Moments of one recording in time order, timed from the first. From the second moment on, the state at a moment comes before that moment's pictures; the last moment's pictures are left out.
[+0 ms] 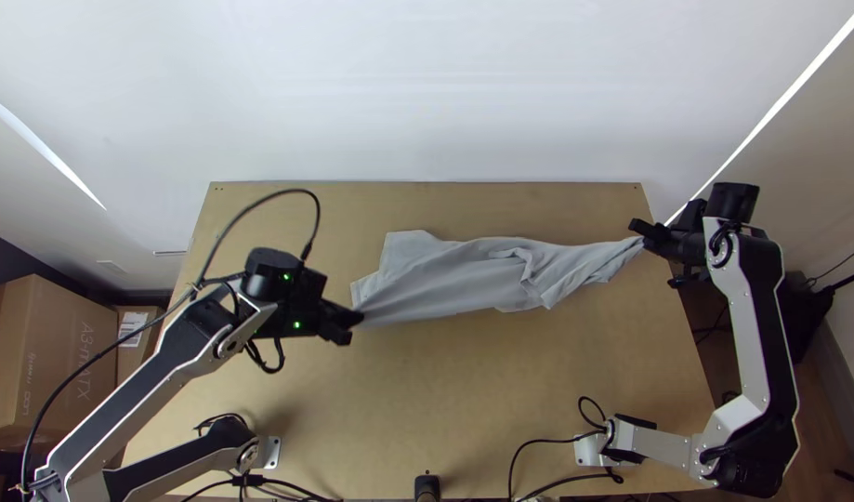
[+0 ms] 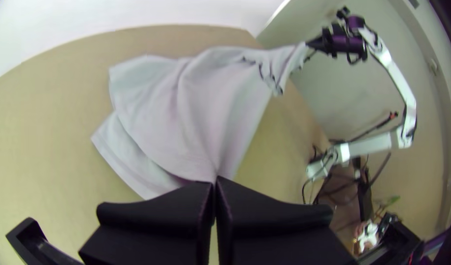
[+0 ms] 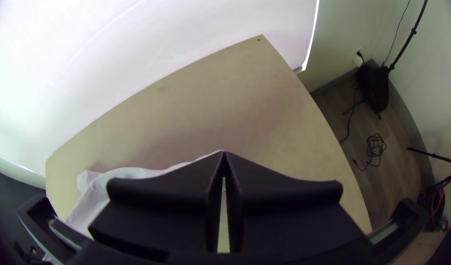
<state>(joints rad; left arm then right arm) -0.56 1.09 1.06 -0.78 0.39 -0.23 -0.22 1.34 1.34 -0.85 -0.12 0.23</state>
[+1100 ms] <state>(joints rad) -0.33 1.64 1.29 -0.80 0.61 -0.21 -0.28 1.39 1.22 -0.93 -0.26 0.30</state>
